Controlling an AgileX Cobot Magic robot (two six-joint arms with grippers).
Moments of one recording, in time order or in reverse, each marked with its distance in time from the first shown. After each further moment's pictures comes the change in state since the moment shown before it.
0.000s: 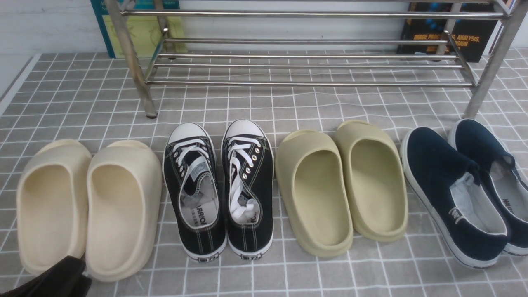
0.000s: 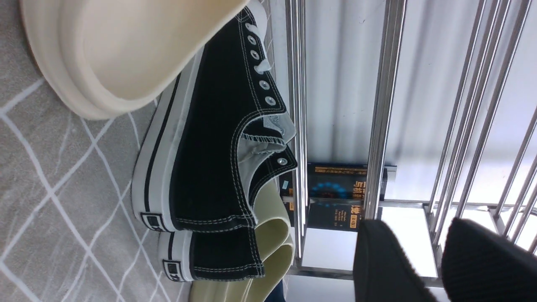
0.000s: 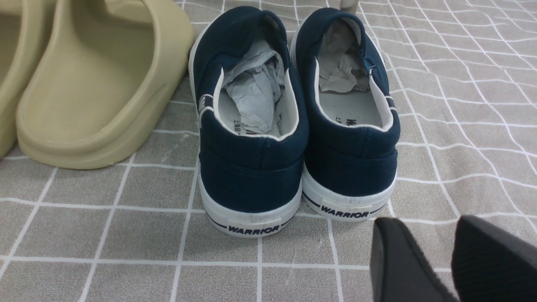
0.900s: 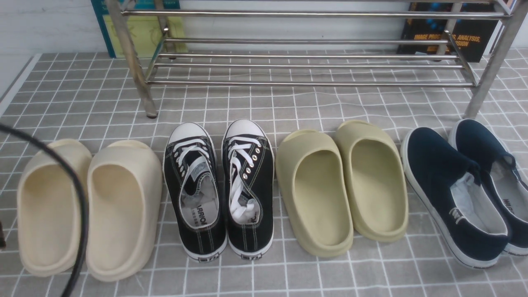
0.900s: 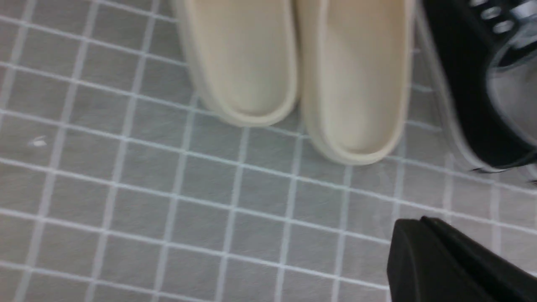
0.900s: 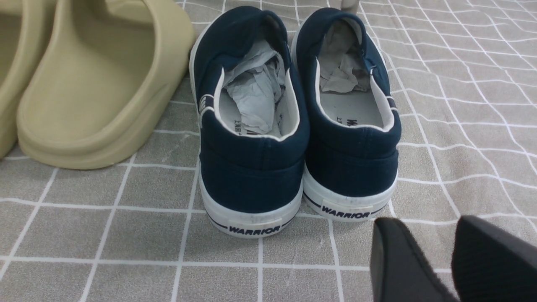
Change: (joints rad) right arm 0.000 0.000 0.000 0.000 0.000 0.000; left arm 0.000 0.743 -0.886 1.017 0.880 0.290
